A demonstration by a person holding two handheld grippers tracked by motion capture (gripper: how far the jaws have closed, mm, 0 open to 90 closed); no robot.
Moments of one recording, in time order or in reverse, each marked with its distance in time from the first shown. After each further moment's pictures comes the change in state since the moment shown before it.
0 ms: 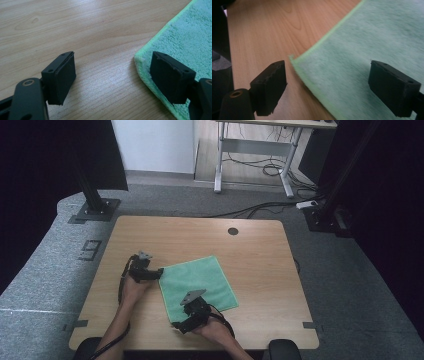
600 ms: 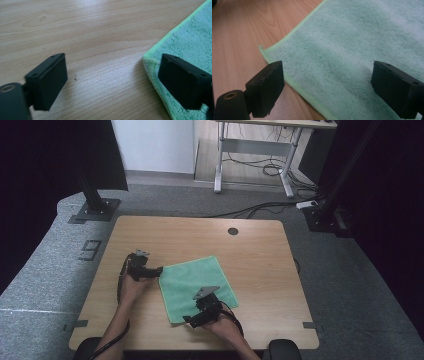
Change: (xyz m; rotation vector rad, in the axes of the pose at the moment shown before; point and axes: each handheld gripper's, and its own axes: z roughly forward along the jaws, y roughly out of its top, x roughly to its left) left arm 0.006 0.005 -0.005 0.013 -0.010 -0.065; right arm -0.025 -0.018 -0.021 -0.039 -0.068 0.074
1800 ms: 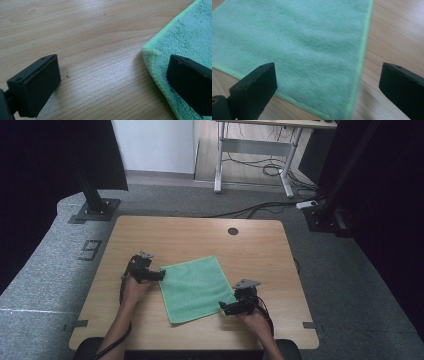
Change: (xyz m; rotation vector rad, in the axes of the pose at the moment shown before) left arm -0.009 -0.003 0.010 0.038 0.033 0.039; right arm -0.072 -0.051 -0.066 -0.056 -0.277 0.172
